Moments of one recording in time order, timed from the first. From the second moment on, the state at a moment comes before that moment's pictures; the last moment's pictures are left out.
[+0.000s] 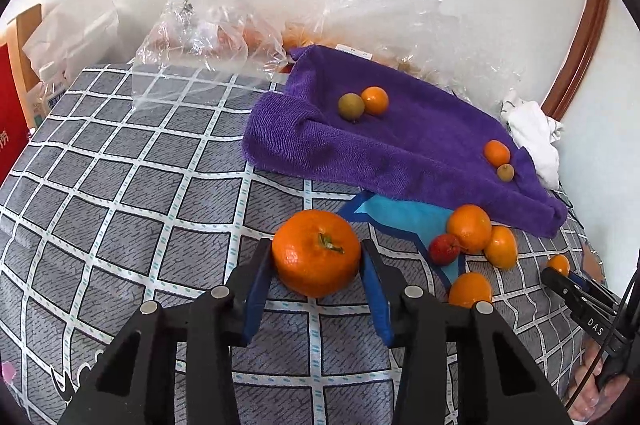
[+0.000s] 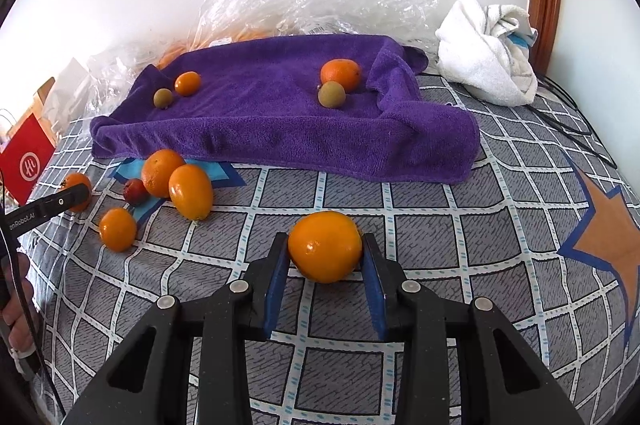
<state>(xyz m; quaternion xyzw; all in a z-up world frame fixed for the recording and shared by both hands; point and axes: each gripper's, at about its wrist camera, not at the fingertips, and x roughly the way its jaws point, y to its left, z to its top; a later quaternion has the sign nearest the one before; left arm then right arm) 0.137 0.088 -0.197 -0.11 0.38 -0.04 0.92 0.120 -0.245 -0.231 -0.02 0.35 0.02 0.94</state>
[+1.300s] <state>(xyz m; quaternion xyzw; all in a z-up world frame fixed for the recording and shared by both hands) 0.125 0.108 -0.156 -0.14 0.33 -0.04 0.93 0.113 -0.236 -0.165 -0.01 0.31 0.01 0.95</state>
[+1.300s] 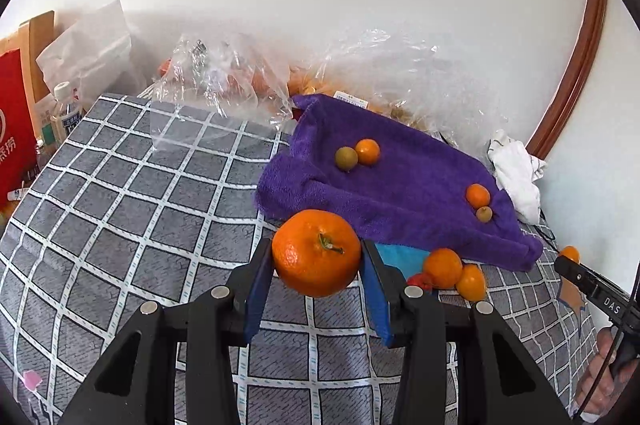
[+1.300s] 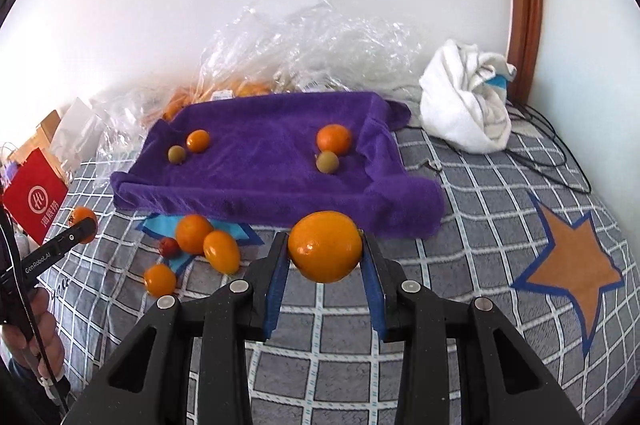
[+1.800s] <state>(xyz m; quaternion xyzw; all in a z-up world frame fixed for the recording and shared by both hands) 0.198 0.101 -0.122 -0.13 0.35 -0.05 0.93 0.201 -0.218 -0.170 -0.02 0.33 0.02 0.94</state>
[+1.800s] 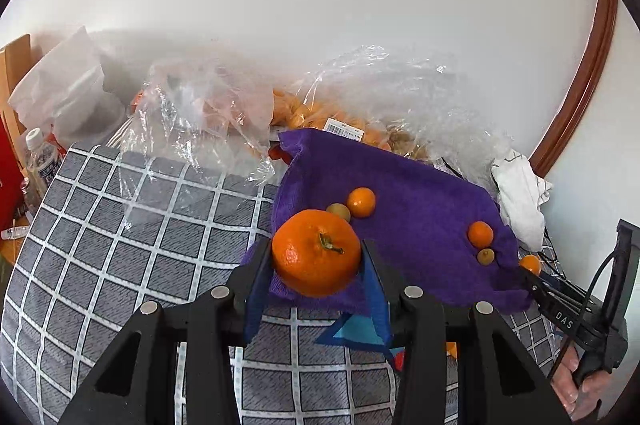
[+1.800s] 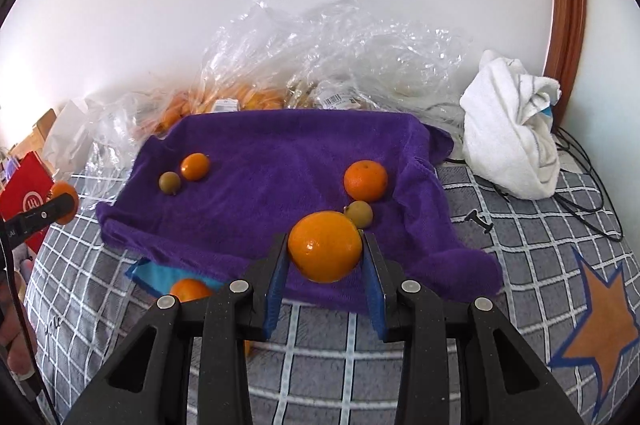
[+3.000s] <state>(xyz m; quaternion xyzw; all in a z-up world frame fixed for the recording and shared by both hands) 0.254 0.042 -0.177 -0.04 0.37 -0.04 0.93 0.235 -0.238 -0.207 -0.04 0.33 0.00 0.94</state>
